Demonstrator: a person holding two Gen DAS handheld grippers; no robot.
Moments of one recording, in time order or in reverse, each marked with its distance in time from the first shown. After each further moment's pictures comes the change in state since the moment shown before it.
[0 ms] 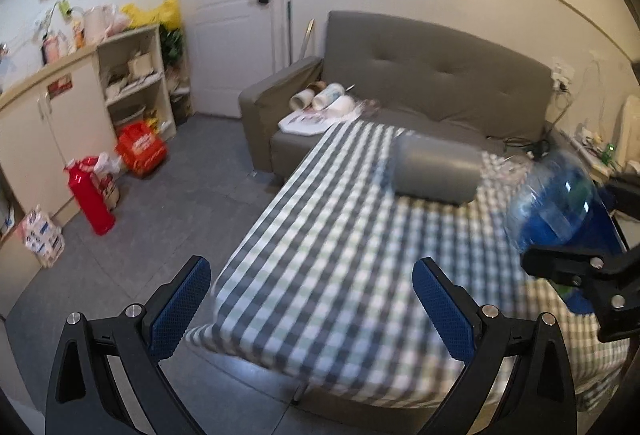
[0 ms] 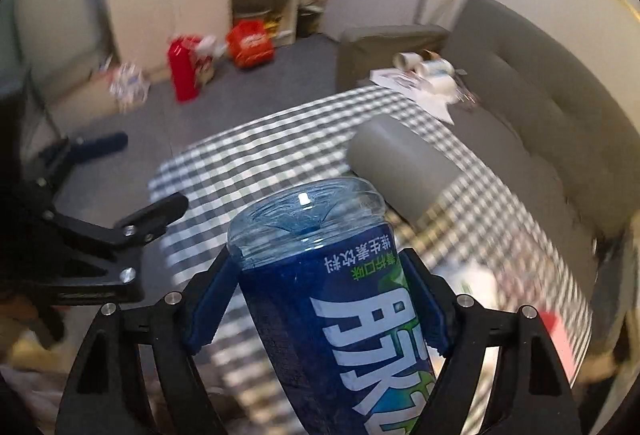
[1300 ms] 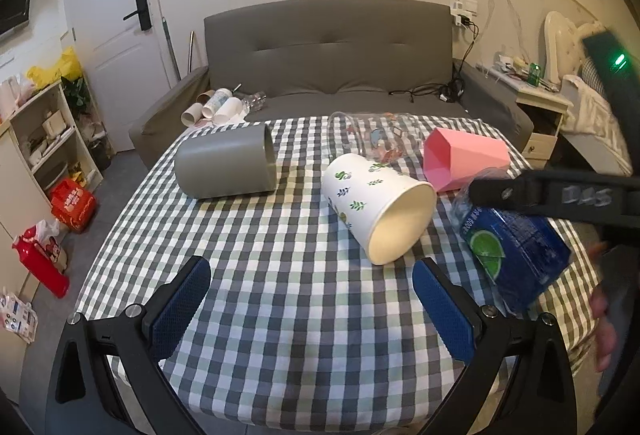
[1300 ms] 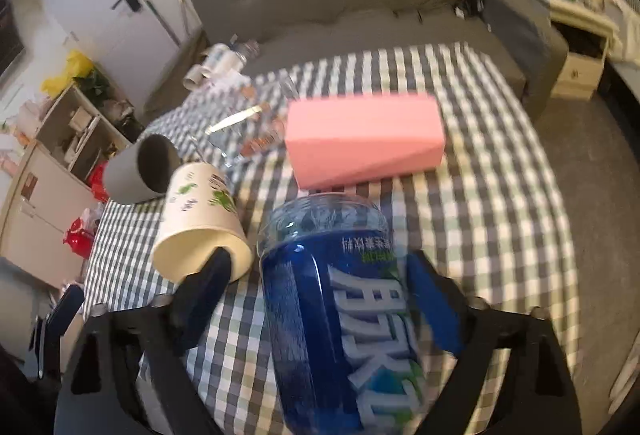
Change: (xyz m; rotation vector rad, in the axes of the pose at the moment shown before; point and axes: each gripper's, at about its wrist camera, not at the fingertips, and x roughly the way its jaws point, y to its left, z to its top) left arm 0.001 -0.170 -0.019 0.273 0.043 -0.186; right arm -0.030 -0.163 -0.137 0.853 -0.050 -0.168
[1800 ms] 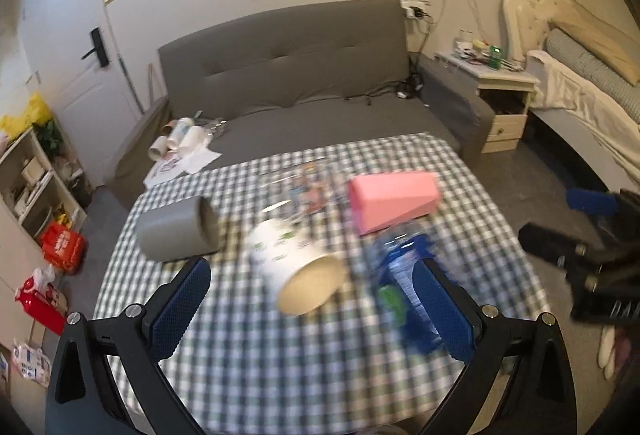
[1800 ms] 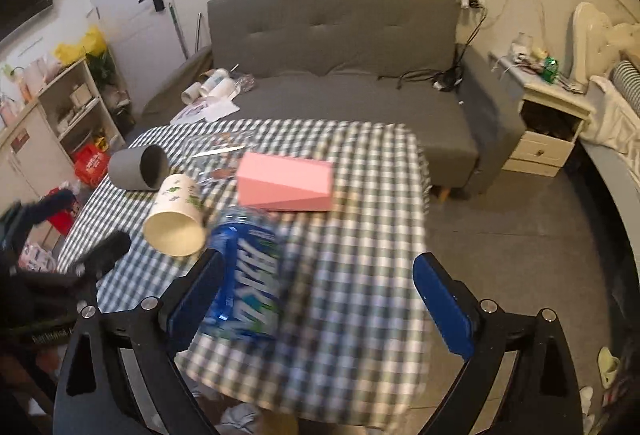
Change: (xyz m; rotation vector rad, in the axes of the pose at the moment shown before) left arm -0.029 -0.075 0.064 0.142 0.017 -0.075; right arm -0.104 -0.047 -0.007 -0.179 -0.143 -0.120
